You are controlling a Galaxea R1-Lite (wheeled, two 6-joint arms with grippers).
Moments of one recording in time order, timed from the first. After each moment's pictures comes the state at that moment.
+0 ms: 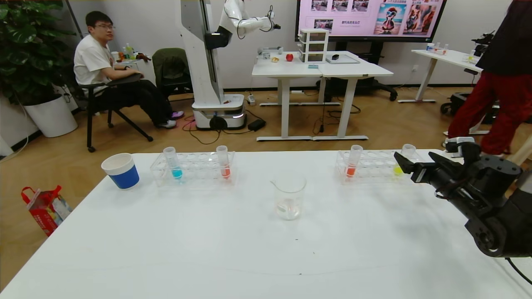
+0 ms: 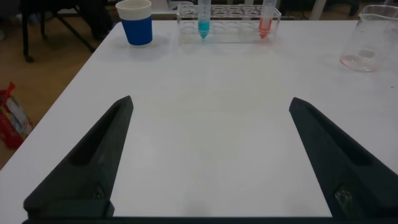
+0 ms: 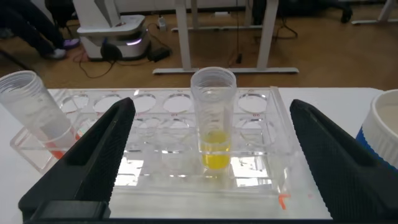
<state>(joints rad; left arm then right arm) 0.00 0.00 0.00 0.01 0.00 0.00 -0.11 2.20 -0.66 -1.56 0.16 0.09</state>
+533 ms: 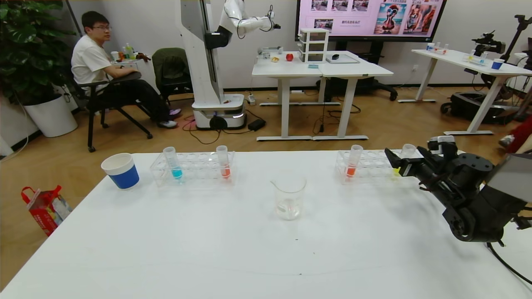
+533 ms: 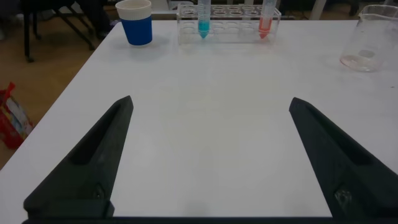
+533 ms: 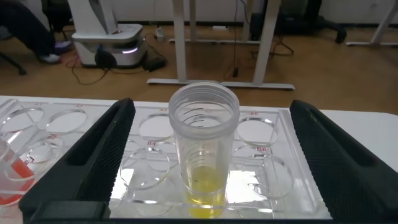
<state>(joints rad) 0.00 0.00 0.00 0.01 0.00 0.00 -0.11 2.38 -0.90 -1.56 0.17 0.05</state>
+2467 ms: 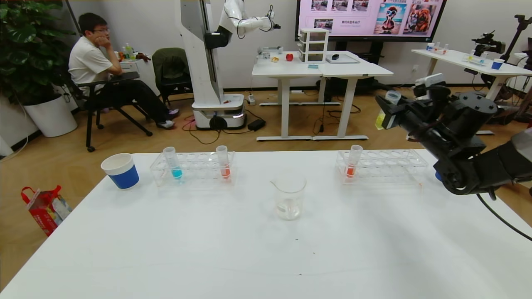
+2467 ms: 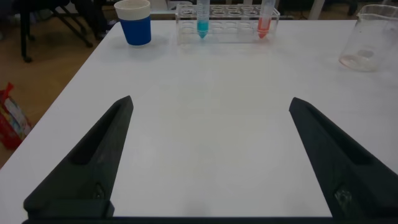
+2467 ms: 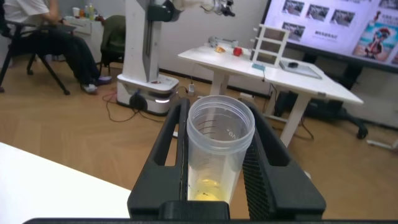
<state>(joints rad) 0.00 0.00 0.00 0.01 0.00 0.00 0.05 2.15 -1.18 -1.26 0.22 -0.09</state>
